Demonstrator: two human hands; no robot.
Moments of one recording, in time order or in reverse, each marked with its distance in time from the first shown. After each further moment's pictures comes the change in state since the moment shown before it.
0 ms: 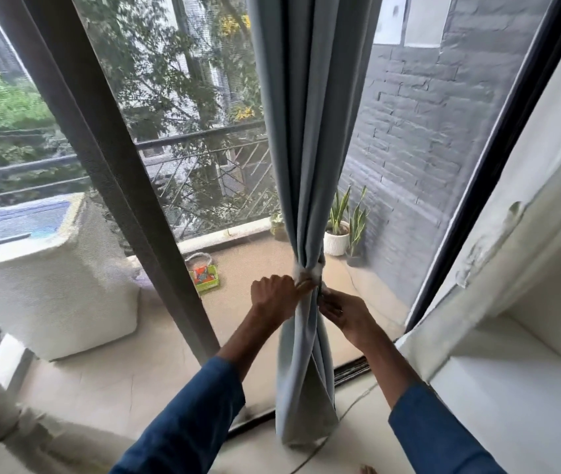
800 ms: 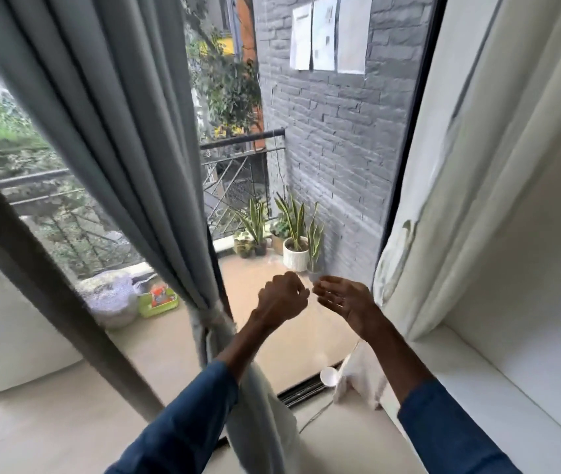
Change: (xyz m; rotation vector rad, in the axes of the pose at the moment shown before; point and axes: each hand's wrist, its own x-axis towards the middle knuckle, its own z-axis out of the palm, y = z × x) left_hand 0.062 0.245 0.008 -0.439 -0.013 -0.031; right_hand -0.017 -0.181 -0.178 -0.105 -0.106 -0.149
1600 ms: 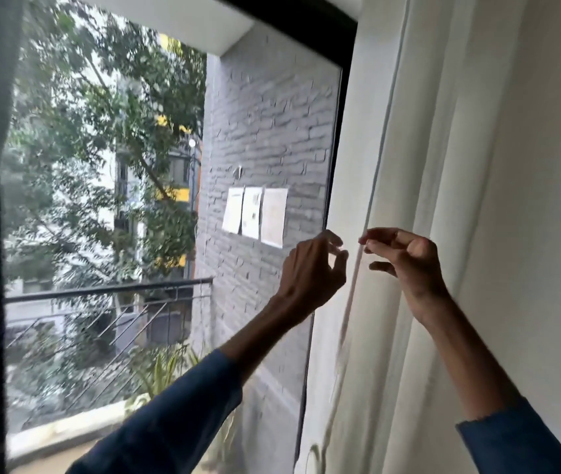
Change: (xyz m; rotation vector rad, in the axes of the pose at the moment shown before) left_hand 0.154 0.371 -0.196 -0.362 0.771 0.802; right_hand -0.003 -0.467 -0.011 -0.628 0.264 -1.007
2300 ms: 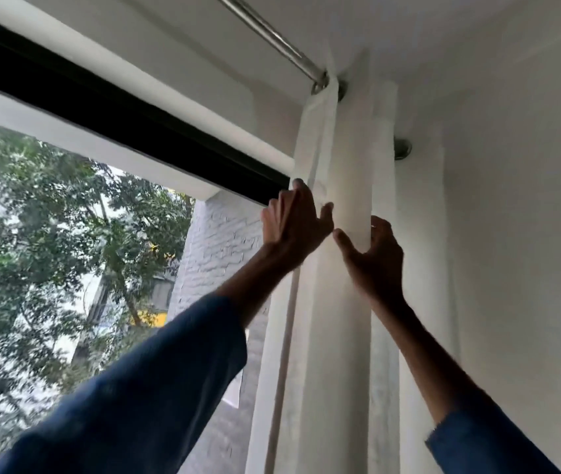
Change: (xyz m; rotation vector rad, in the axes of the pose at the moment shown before) left_hand 0.299 0.120 -0.015 0.314 0.496 0.155; right_hand 0.252 -0.093 -0.033 -0.384 0.402 -0.611
